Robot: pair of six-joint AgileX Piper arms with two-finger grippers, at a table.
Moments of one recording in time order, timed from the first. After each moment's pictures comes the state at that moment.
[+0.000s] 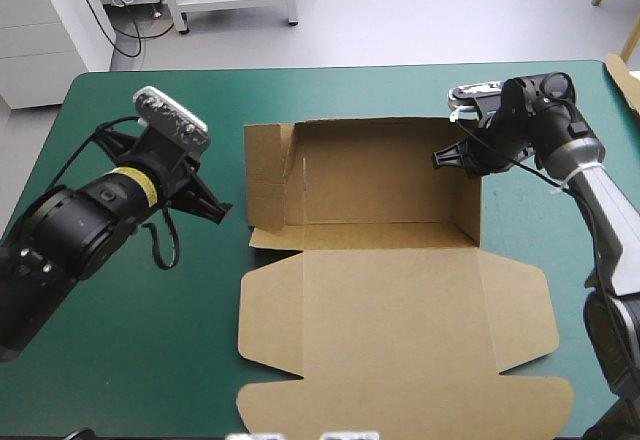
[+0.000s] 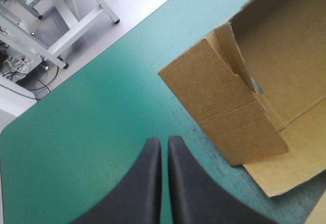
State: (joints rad) left arm -0.63 1.13 -1.28 0.43 0.85 -0.01; right arm 0.17 1.73 -1.64 0.02 1.19 -0.05
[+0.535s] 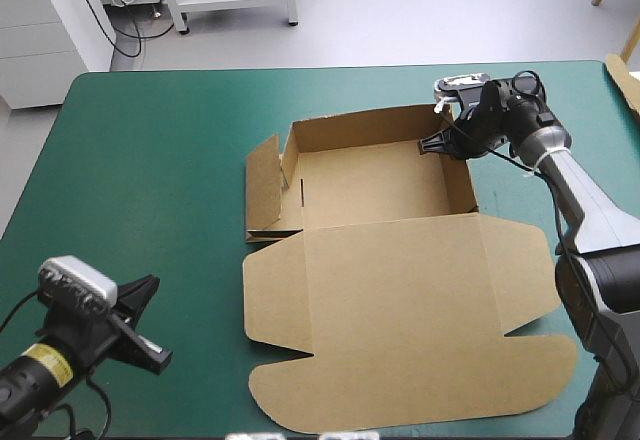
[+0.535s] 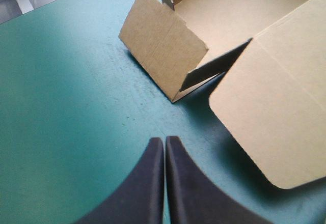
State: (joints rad) left arm -0.59 0.46 -0.64 0.20 0.74 -0.06; right arm 0.17 1.91 -1.70 0.04 1.00 -0.09
